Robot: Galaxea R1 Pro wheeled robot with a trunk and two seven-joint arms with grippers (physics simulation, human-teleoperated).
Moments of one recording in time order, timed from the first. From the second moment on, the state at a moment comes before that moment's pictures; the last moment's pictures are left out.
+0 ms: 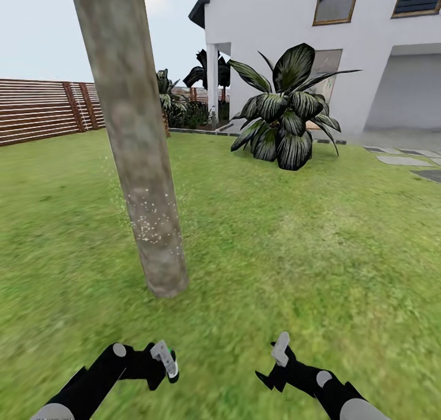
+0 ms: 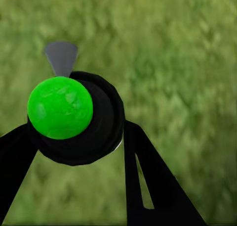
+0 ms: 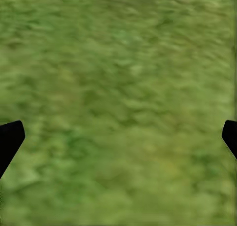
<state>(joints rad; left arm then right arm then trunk) -0.49 0.15 -0.29 -0.68 -0.36 0.17 -0.75 -0.60 0.02 -0.73 -0.21 1.29 -0.50 0.51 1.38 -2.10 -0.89</state>
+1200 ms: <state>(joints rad) -0.76 -0.01 -0.31 -0.45 -0.53 0.30 -0.60 -0.83 0.13 -0.73 -0.35 1.29 -0.29 0.90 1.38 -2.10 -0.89</state>
